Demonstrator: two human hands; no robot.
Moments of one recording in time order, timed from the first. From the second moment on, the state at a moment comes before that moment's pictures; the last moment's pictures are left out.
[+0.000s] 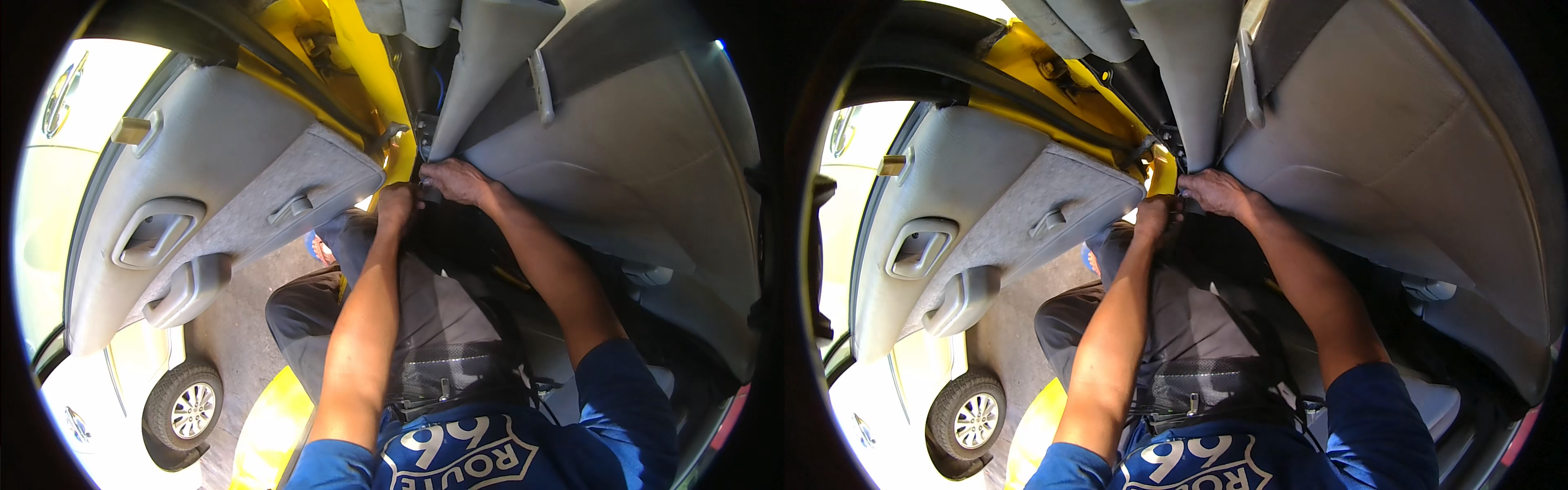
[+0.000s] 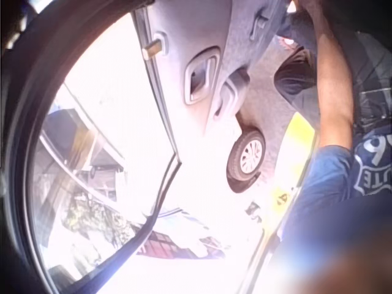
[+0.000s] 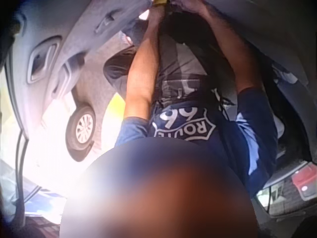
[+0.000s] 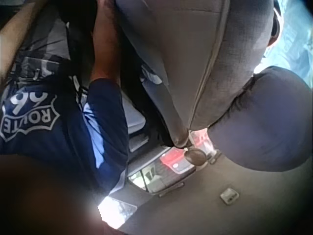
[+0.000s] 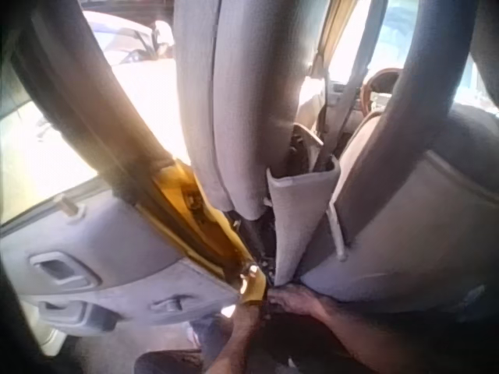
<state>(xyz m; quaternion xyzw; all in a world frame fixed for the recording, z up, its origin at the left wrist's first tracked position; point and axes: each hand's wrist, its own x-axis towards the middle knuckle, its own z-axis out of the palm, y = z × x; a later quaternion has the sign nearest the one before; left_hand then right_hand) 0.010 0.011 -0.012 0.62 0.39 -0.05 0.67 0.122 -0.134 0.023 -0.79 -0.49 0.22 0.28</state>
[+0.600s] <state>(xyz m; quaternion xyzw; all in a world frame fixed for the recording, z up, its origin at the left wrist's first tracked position) 0.002 0.013 0.004 0.93 0.11 0.15 0.32 0.127 -0.135 0.019 -0.80 -0.49 0.22 0.26</state>
